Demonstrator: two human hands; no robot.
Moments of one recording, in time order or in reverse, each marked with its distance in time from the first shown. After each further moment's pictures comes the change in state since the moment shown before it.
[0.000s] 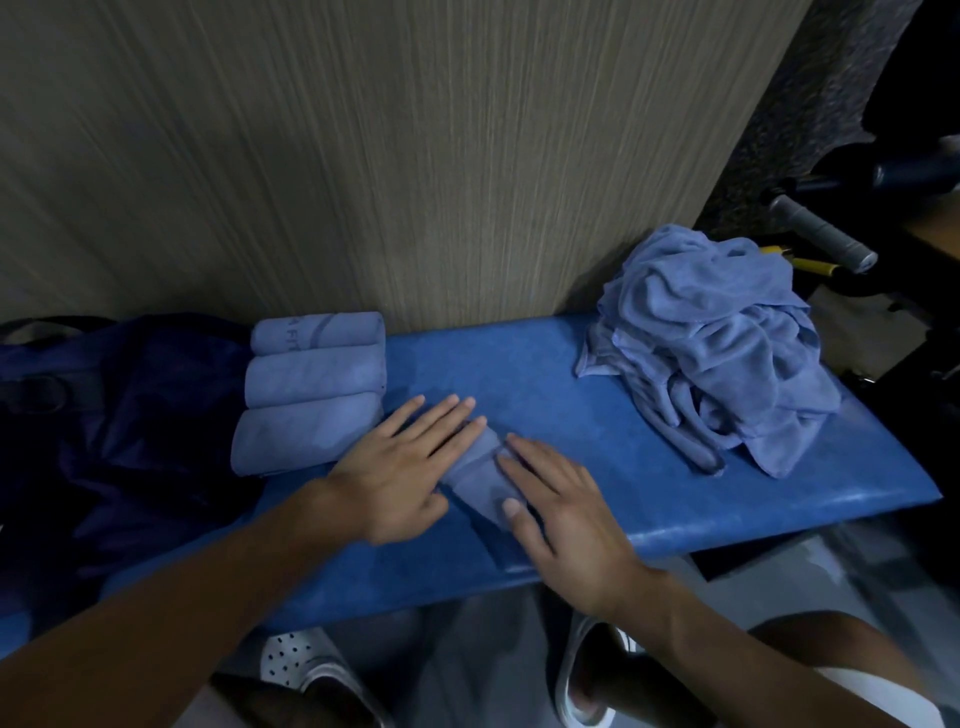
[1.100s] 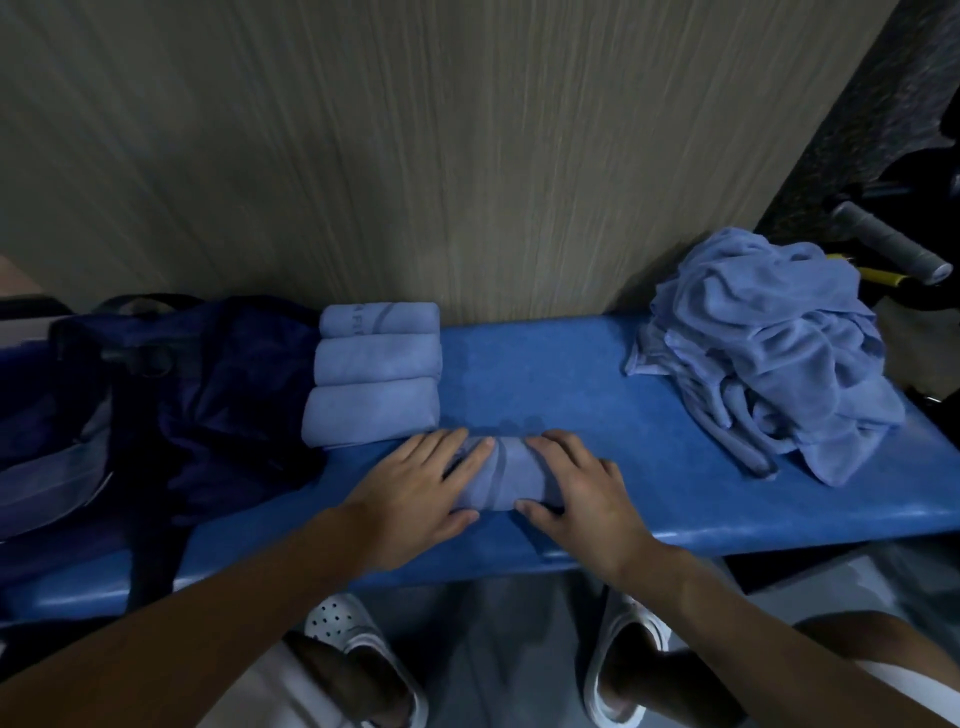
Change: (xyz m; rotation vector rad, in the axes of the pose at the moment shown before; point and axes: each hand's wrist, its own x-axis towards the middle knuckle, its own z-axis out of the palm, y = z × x) left_hand -0.059 0.005 0.009 -0.018 0.108 -0.063; right_hand 0.020 -0.013 0.023 0.021 -0.178 0.178
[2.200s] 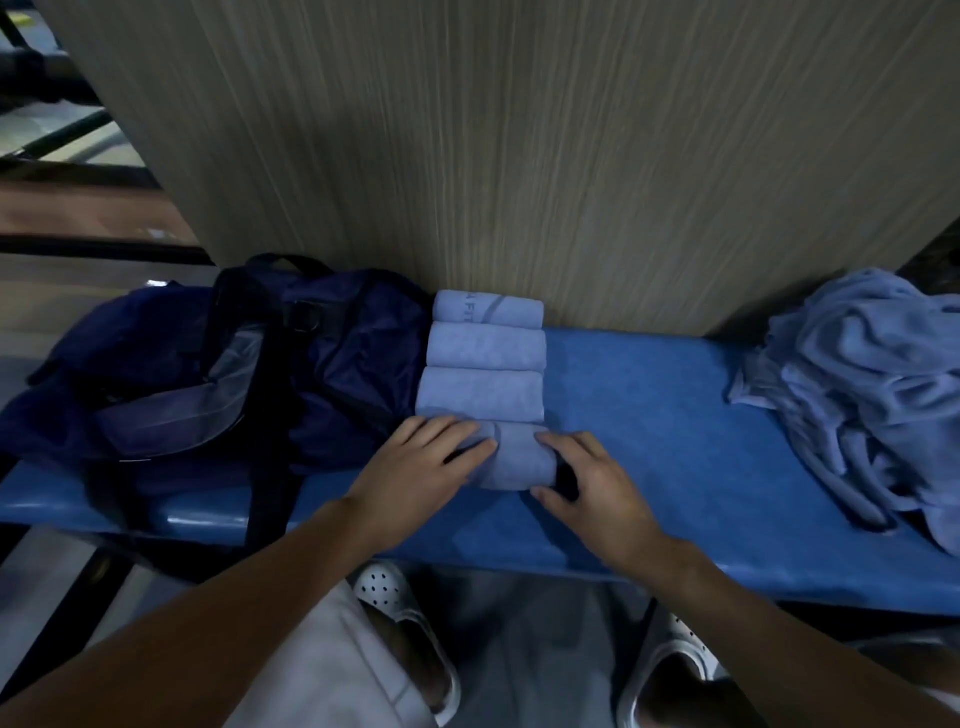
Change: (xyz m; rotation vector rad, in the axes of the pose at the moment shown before) left_hand -0.079 -0.056 0.011 -0.006 0.235 -0.109; right_hand 0.038 -0.067 0.036 0.143 -0.014 -0.115
